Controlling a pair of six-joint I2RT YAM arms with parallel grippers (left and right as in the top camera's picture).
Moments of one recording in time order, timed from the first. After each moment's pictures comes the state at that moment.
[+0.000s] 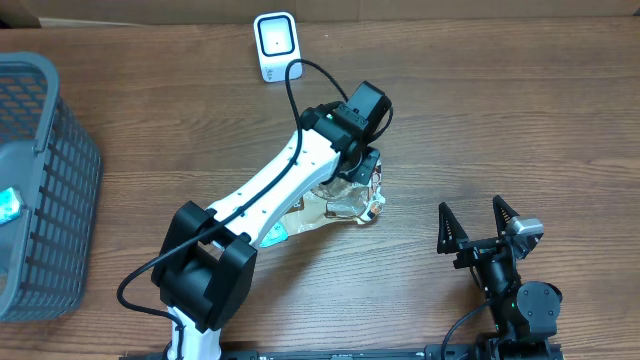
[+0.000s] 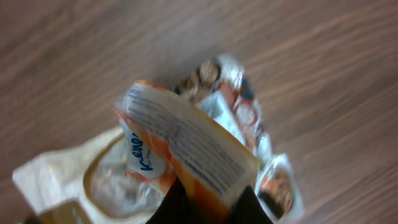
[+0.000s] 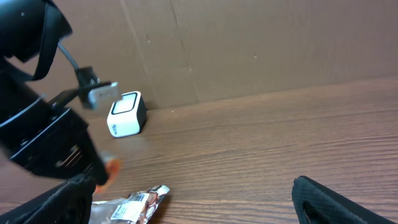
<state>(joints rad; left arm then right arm) -0.67 1.99 1.66 -0.90 0.00 -0.26 0.03 0.02 0.02 -0.02 -0.16 0.23</state>
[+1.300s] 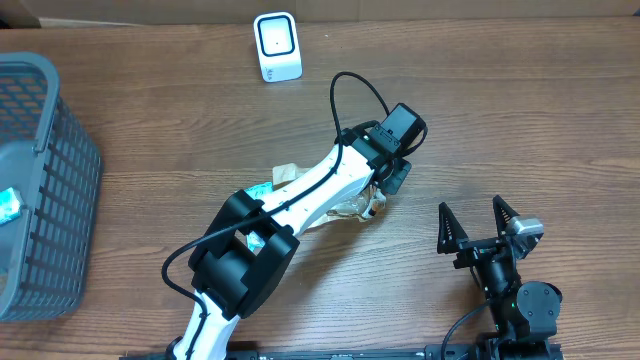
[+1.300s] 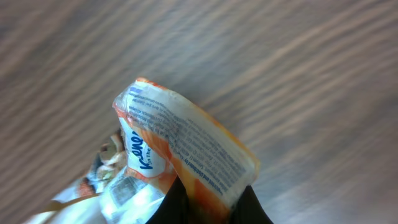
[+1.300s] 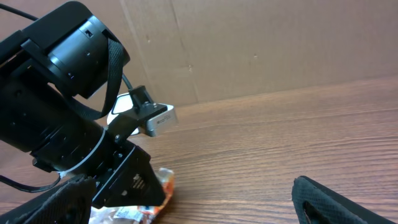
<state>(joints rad) -0.77 2.13 1.66 -0.69 -0.06 -0.20 0.03 0.02 0.02 -0.02 -0.16 0.23</state>
